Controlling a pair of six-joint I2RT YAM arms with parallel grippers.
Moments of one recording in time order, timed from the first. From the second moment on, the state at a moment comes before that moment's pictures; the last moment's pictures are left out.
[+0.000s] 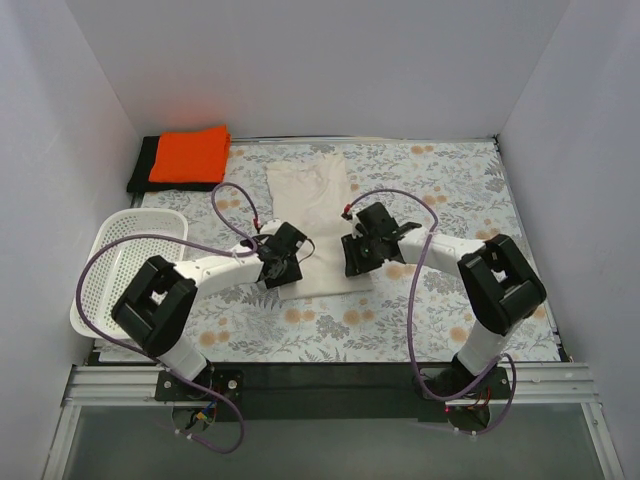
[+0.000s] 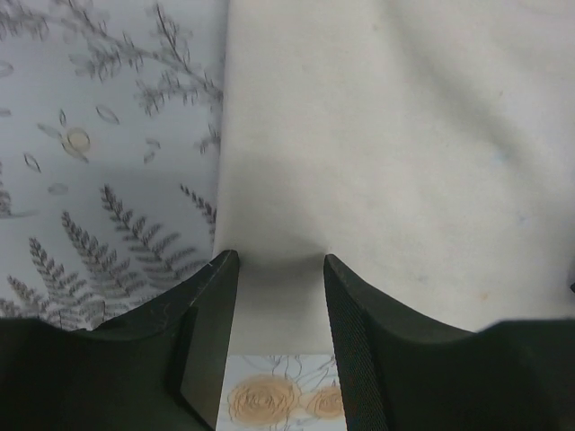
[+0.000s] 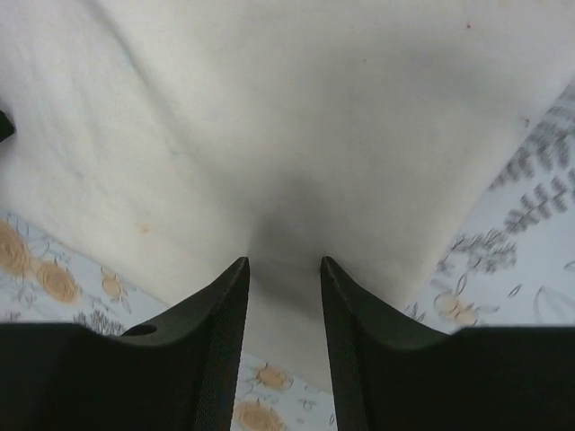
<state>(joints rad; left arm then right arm) -0.68 1.61 0.90 -0.43 -0.28 -0.90 0.62 1.75 1.02 -0.30 -0.22 0.23</state>
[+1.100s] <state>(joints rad) -0.95 1.41 0.77 -0.79 -0.22 -1.30 0.77 1.30 0.73 -0.66 -0.10 0.54</state>
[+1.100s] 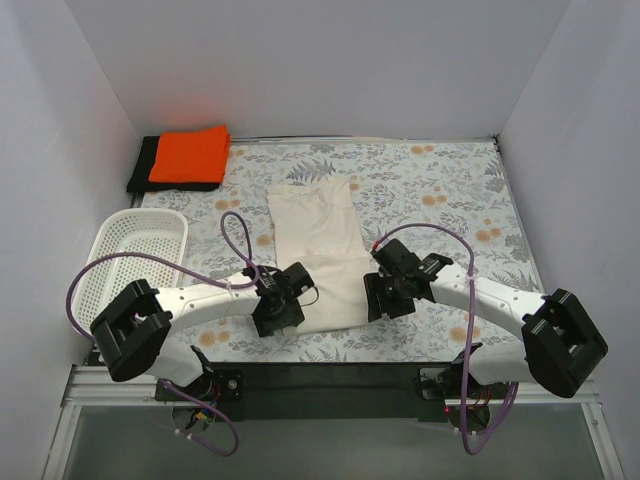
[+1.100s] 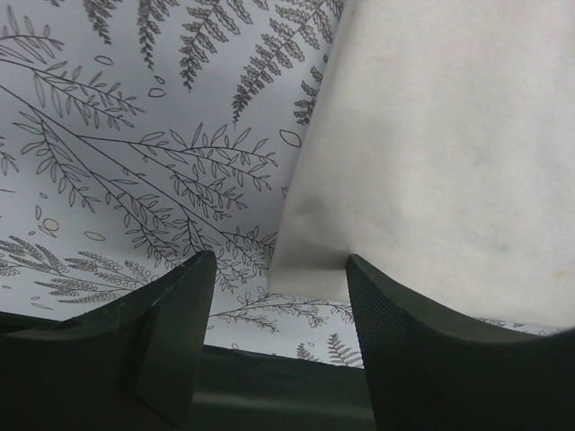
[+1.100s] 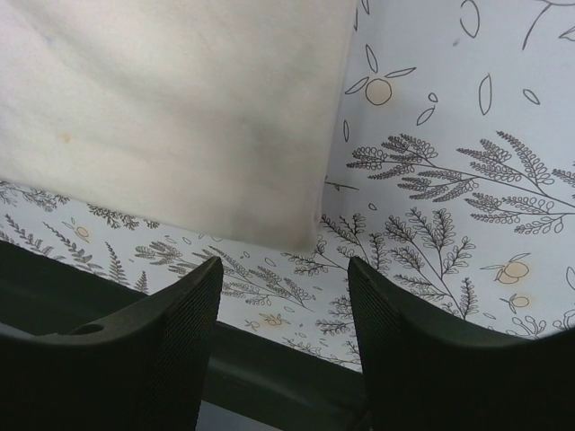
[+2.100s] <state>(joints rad) -1.00 1.47 0.78 -0.70 -0.22 -1.34 0.79 1.38 0.71 -0.60 -0.06 0.59</state>
